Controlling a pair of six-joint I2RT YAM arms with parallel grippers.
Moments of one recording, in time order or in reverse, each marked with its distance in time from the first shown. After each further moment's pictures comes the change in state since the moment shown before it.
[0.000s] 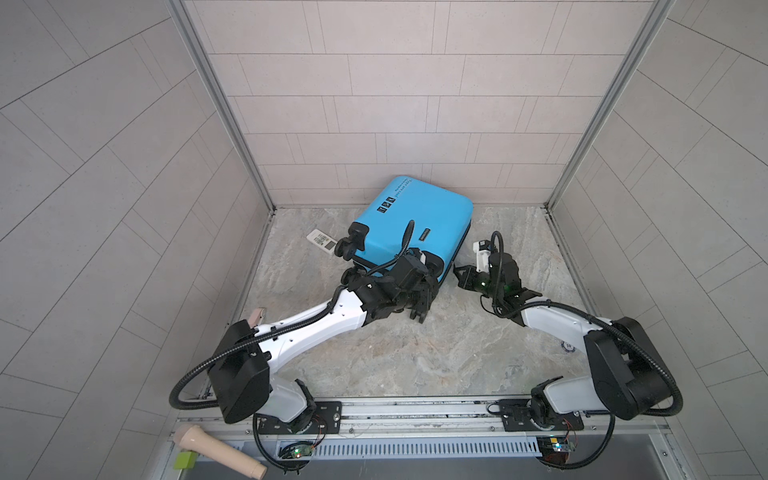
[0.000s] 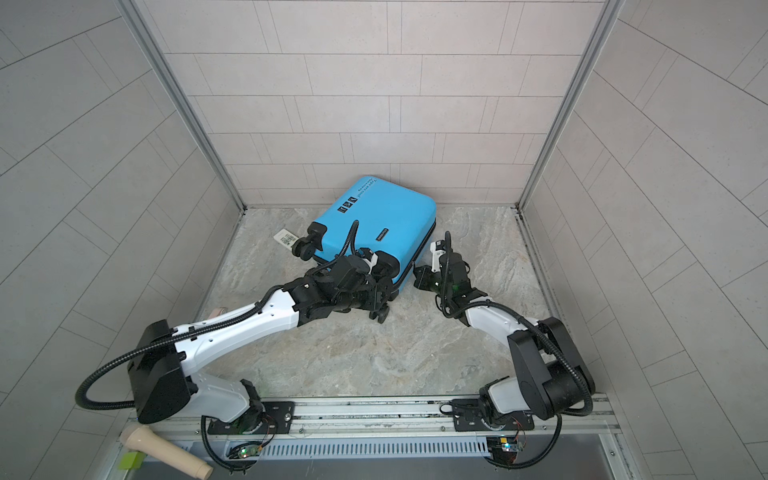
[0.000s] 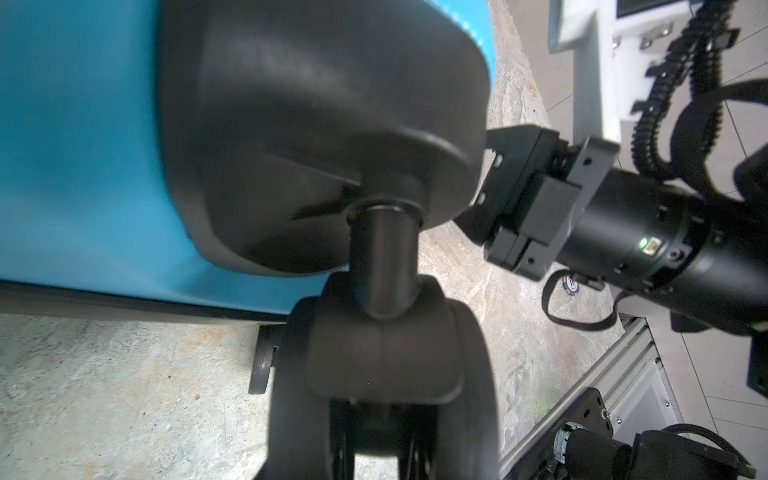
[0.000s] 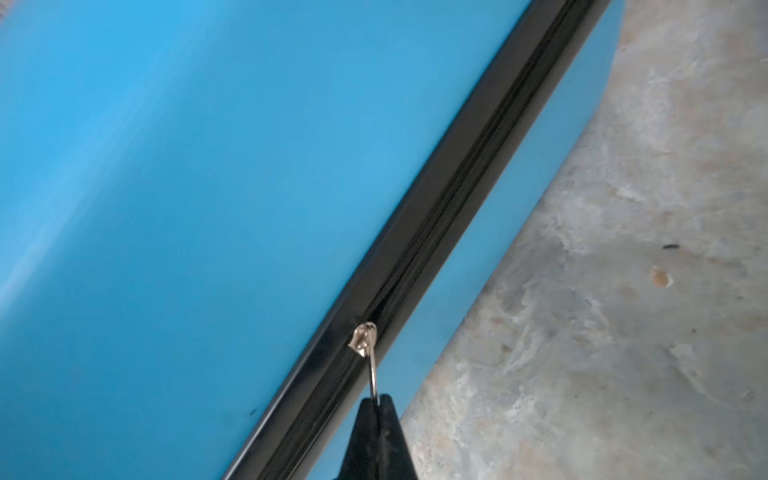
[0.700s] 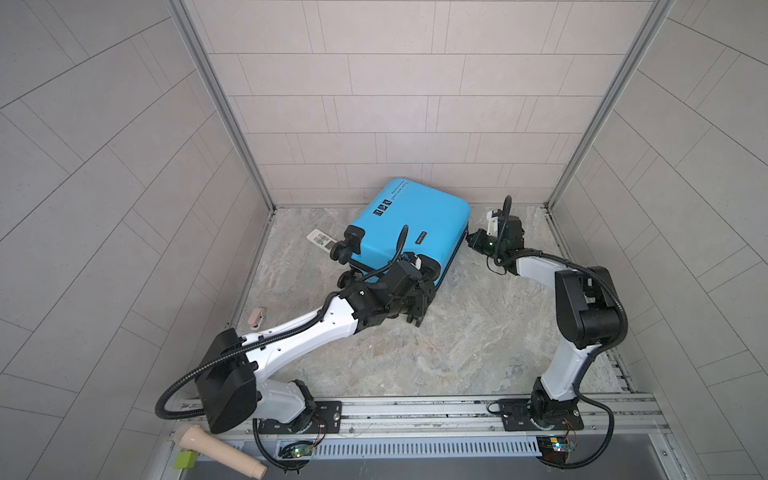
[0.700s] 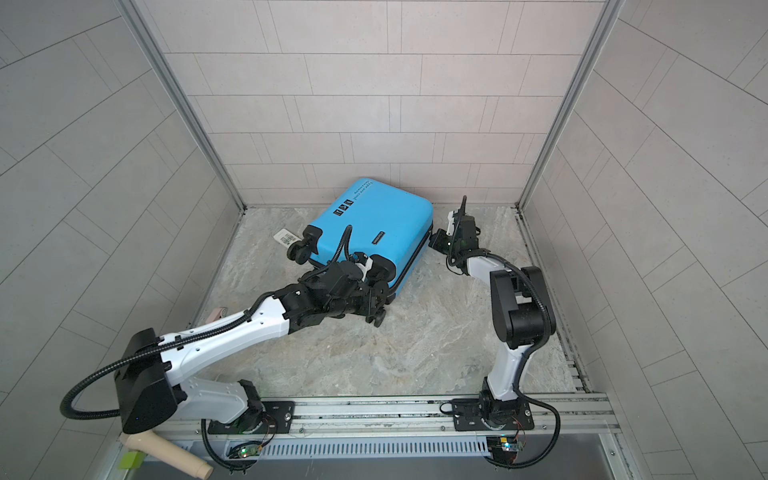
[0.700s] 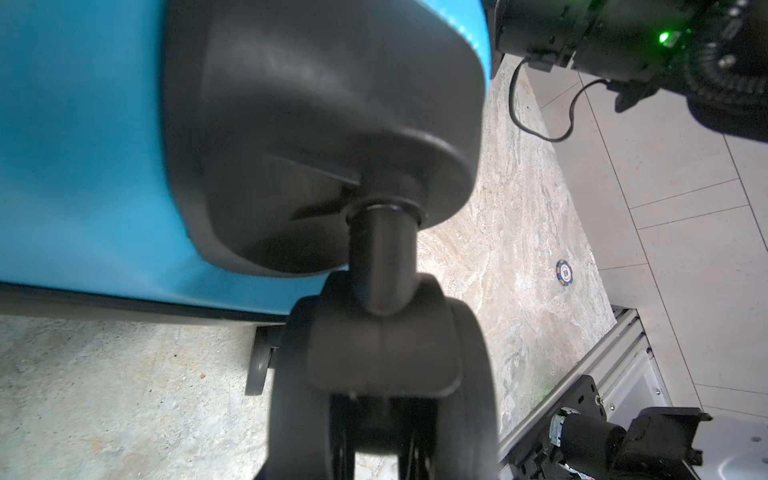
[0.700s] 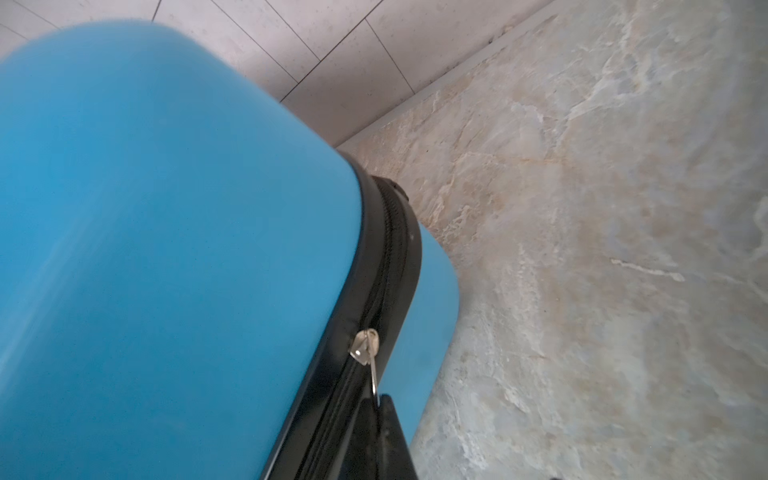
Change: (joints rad) left arm -0.012 -0.082 -0.074 0.013 -0.002 -0.012; right arm -0.247 0.441 0.499 -0.109 -0.122 0.026
